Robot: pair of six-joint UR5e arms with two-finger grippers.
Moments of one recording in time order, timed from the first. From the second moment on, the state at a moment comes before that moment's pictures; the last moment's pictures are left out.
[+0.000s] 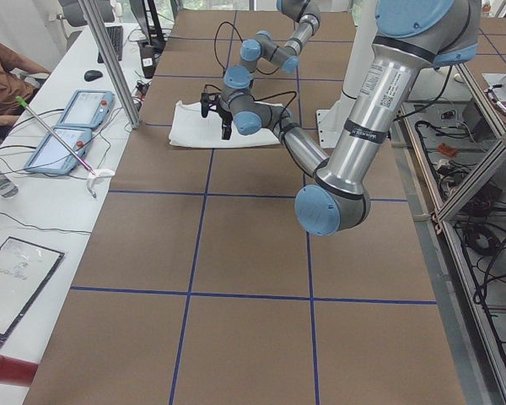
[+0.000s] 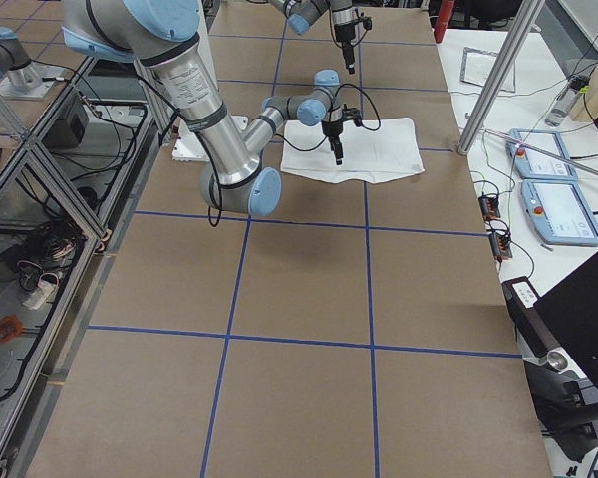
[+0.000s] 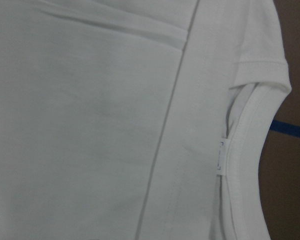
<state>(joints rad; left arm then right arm) -0.80 -1.99 -1.81 -2.00 -2.03 -1.29 0.52 -0.85 1.51 -1.55 1.71 0.94</state>
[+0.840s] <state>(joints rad) -0.79 -1.99 -1.79 -2.01 -2.02 -1.29 0.51 -0.87 1.49 -1.58 1.71 0.91</state>
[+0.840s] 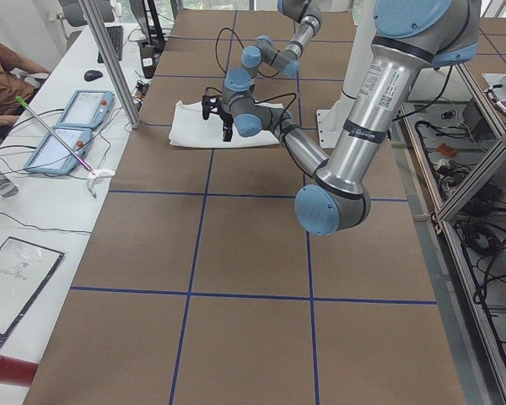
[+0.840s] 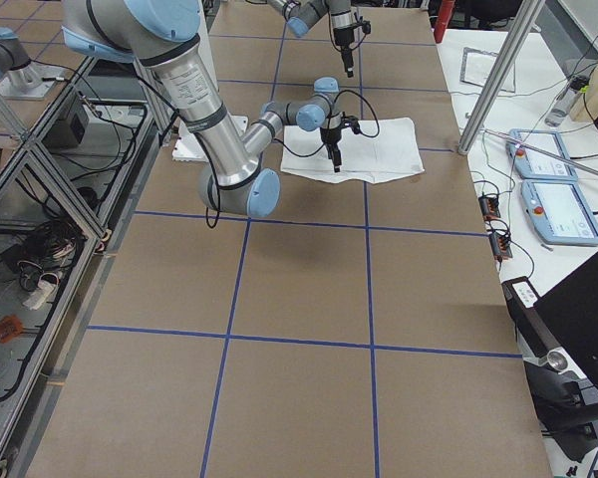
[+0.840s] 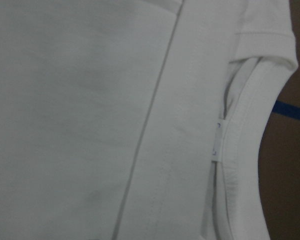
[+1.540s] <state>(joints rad) -0.78 -2.00 -1.78 -2.01 -2.02 -1.29 0.52 -0.87 1.49 -1.61 1.70 0.90</state>
